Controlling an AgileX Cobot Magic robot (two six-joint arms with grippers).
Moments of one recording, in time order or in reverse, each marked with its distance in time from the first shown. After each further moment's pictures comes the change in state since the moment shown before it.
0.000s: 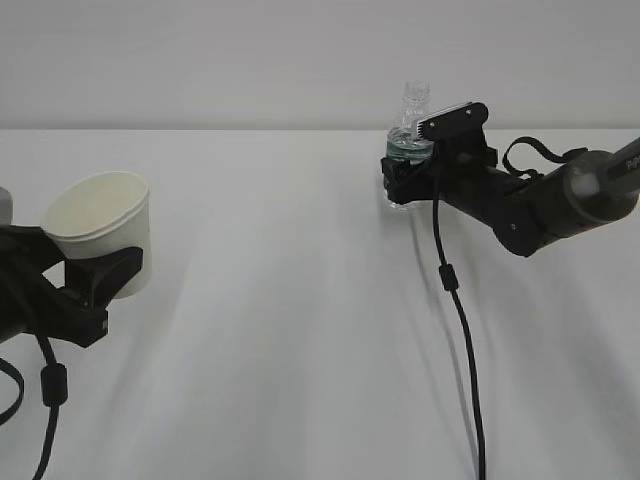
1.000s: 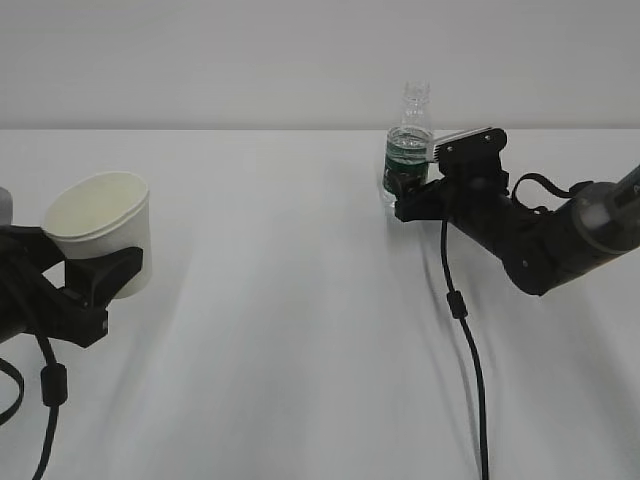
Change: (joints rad) left arm 0.000 0.000 0.000 0.000 0.000 0.000; right arm 0.000 0.000 0.154 0.051 -0.231 0.000
